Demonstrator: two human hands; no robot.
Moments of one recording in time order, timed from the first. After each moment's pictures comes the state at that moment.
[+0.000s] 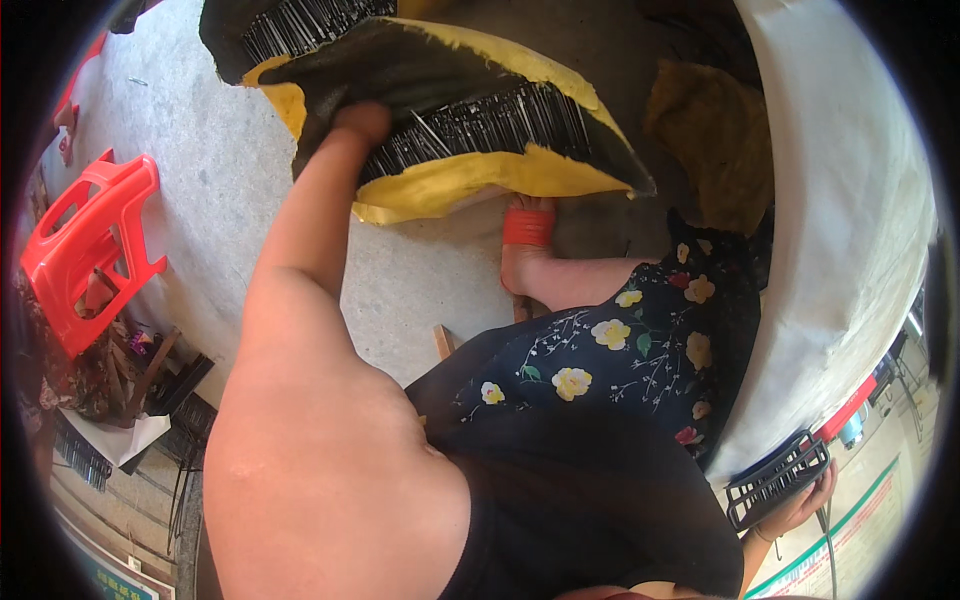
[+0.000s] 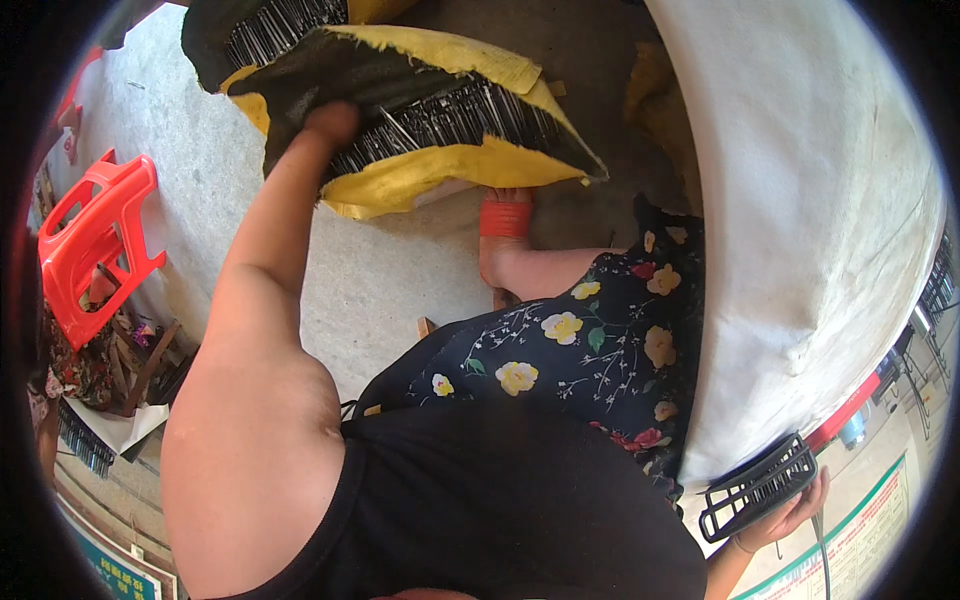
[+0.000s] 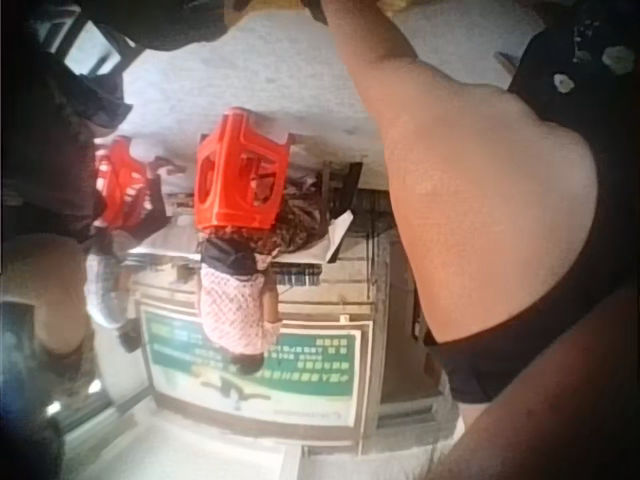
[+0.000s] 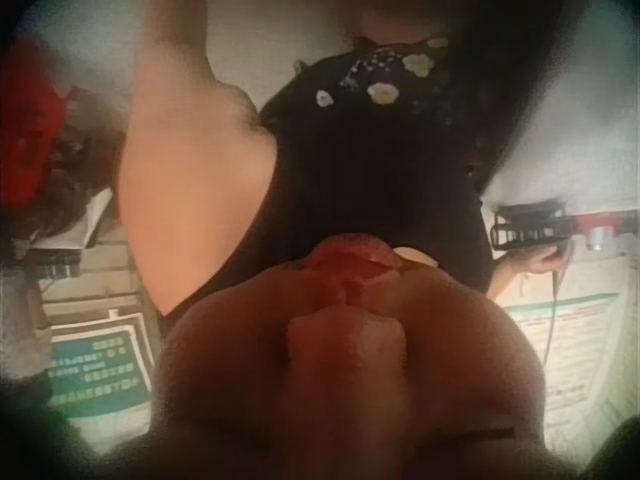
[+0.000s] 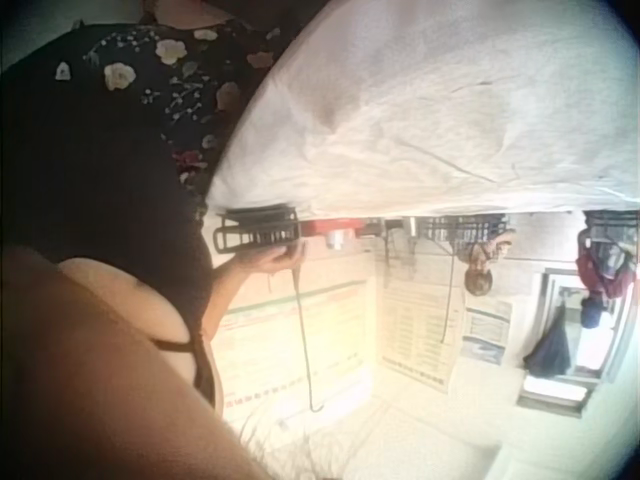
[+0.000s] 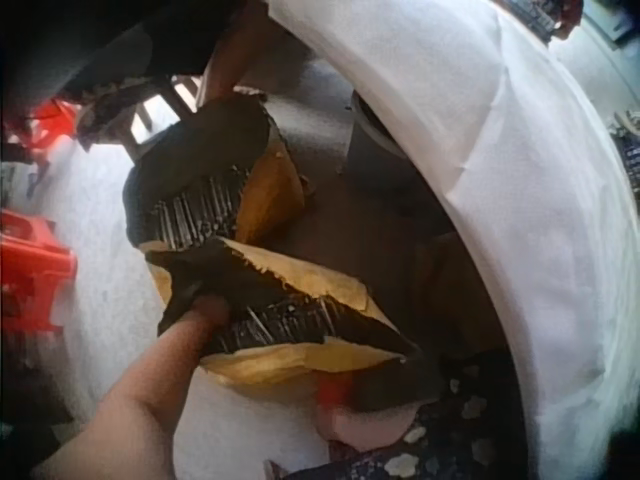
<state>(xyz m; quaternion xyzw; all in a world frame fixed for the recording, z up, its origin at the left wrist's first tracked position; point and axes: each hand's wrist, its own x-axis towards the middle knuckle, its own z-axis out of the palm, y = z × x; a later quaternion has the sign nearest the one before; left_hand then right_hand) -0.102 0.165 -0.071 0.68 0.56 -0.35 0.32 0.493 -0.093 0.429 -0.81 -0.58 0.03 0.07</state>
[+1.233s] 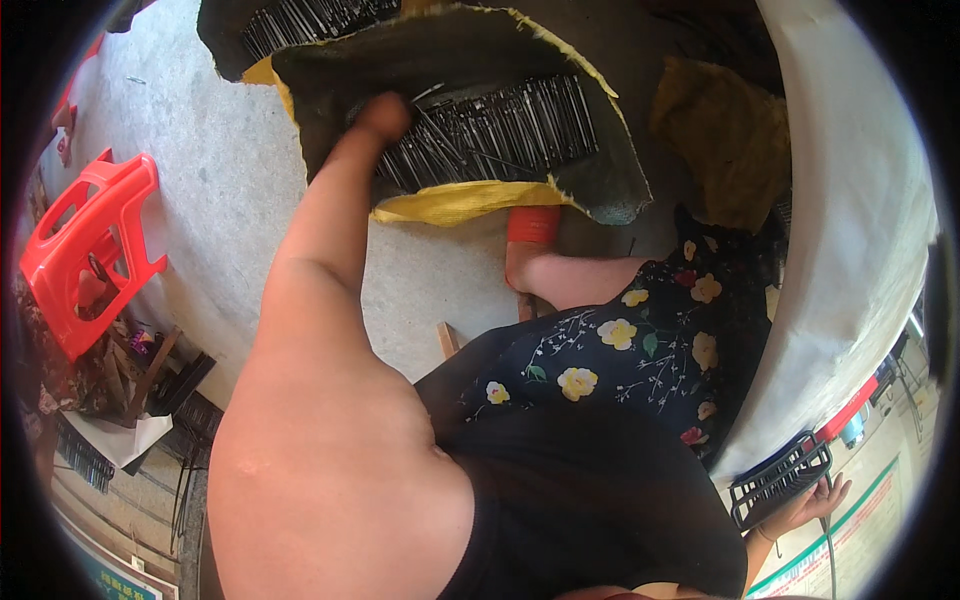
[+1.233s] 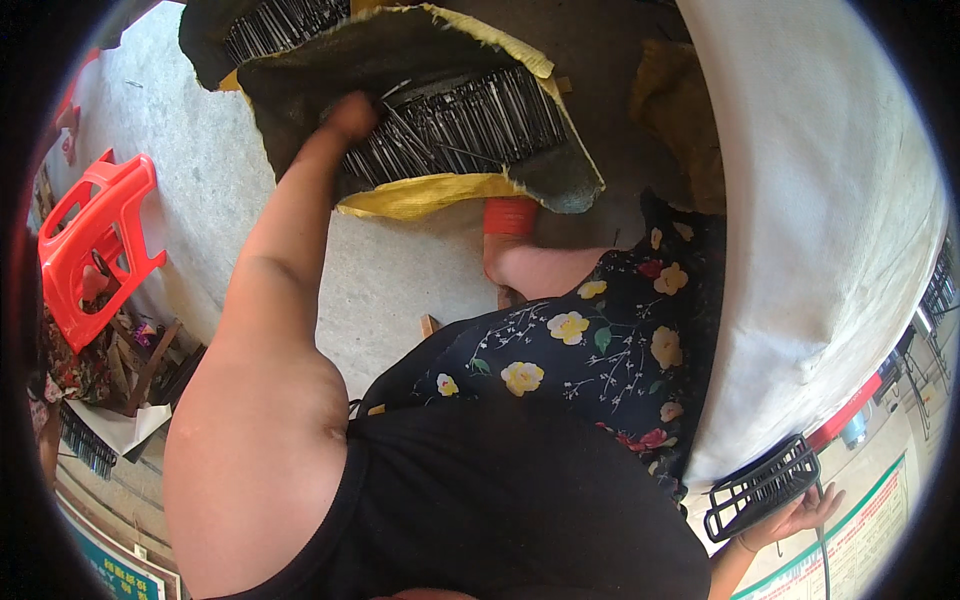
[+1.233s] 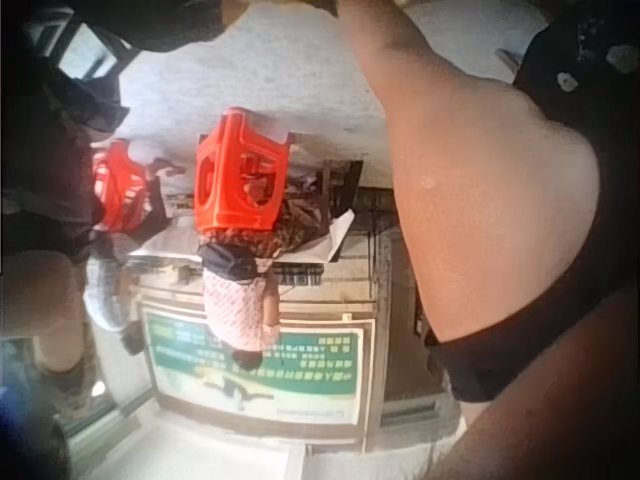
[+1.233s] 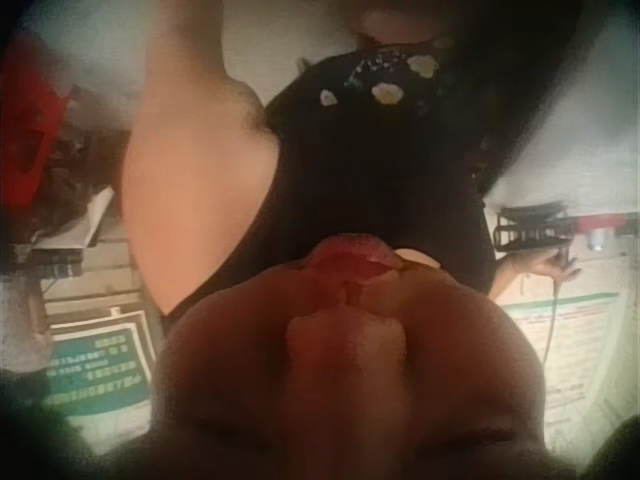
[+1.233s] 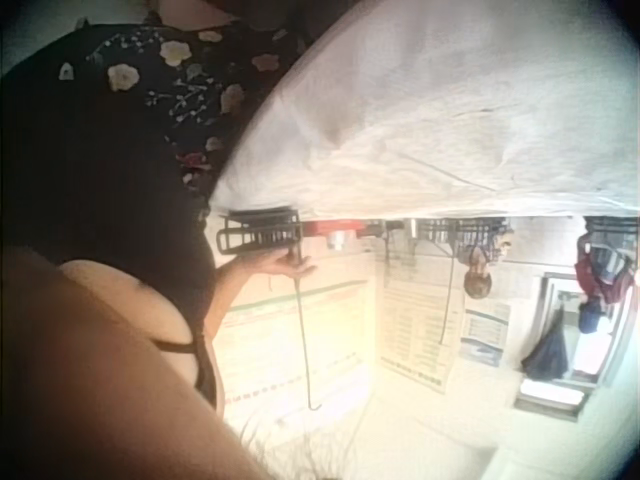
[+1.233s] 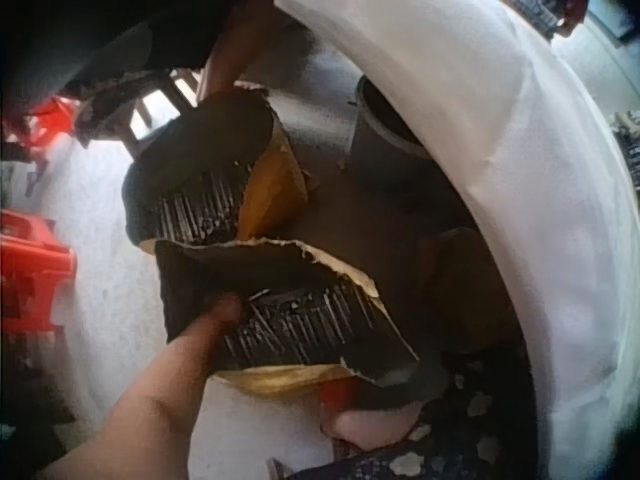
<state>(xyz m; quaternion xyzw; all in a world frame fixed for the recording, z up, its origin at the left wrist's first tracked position) -0.086 0.162 -0.121 0.65 0.62 -0.18 0.39 0.500 -0.097 0.425 -0.83 -0.55 -0.07 0.08</state>
